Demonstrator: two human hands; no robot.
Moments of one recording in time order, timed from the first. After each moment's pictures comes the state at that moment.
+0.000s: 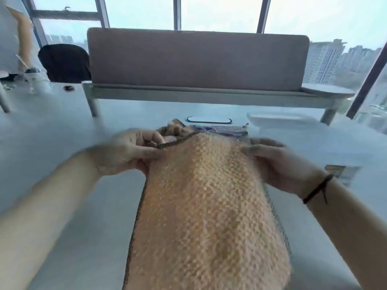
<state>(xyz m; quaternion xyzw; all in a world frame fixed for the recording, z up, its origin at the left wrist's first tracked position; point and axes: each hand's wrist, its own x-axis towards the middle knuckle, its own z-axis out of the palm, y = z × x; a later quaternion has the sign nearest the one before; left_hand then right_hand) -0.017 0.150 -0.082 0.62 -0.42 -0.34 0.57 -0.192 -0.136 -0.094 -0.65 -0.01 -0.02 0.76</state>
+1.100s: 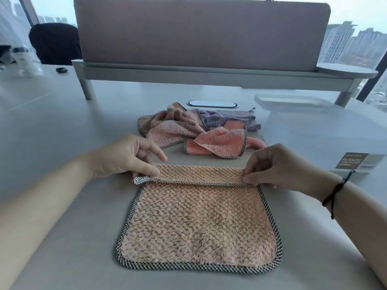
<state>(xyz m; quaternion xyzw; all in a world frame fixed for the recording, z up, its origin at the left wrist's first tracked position) -0.009 0.153 -0.128 0.77 -0.37 -0.28 0.44 -0.192 -0.148 -0.130 -0.89 0.08 0.00 0.45</state>
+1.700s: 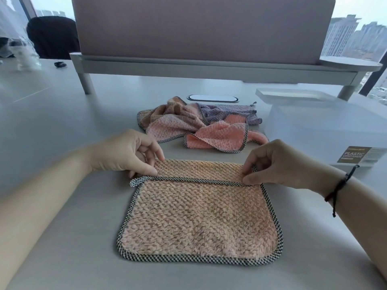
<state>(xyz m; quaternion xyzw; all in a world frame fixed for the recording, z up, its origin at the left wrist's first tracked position) -0.010 0.153 -0.130 0.80 -0.39 -0.25 0.37 -0.194 -0.143 -0.128 -0.92 0.05 0.01 0.39</state>
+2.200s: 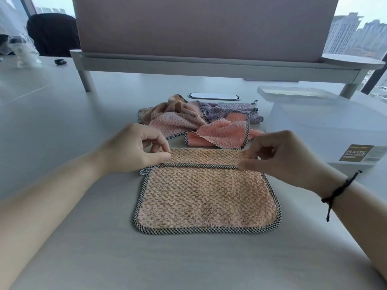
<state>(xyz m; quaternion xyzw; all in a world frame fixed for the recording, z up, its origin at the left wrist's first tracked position) -0.026 0.143 -0.134 0.80 -0.47 -0.01 0.37 -0.197 -0.135 -0.127 -0.93 0.01 -0.18 0.33</state>
